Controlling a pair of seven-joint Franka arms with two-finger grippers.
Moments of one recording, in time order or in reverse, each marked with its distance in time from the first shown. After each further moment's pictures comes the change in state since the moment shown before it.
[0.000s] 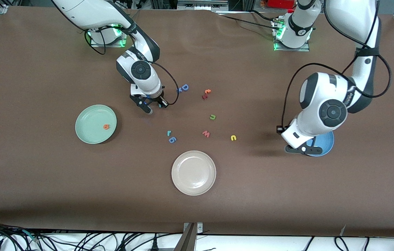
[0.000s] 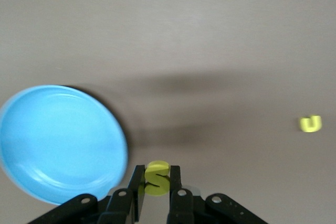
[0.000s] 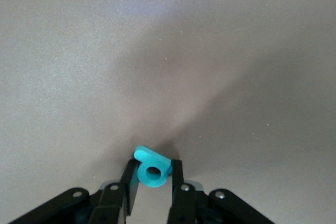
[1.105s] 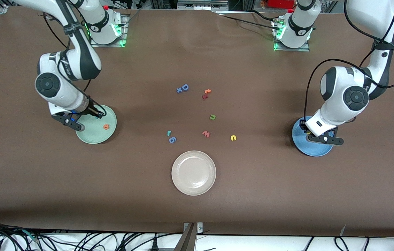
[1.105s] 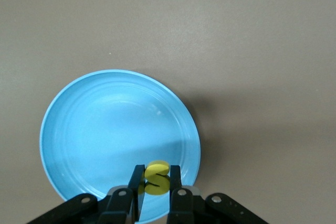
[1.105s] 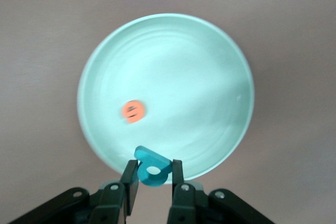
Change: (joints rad) left arm 0.114 -0.132 -0.001 -0.393 0.065 0.382 0.164; right arm -0.095 -0.251 -0.404 0.029 0.170 -0.322 -0.931
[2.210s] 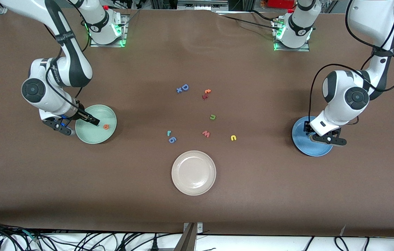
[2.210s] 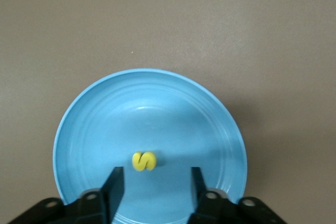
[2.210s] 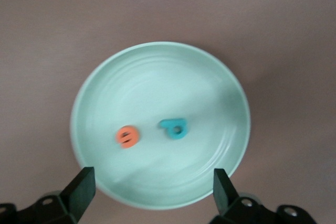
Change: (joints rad) left arm 0.065 0.045 -0.014 -0.045 0.015 0.149 0.068; right arm 0.002 0.012 -0.024 0.037 0.091 0.033 -0.013
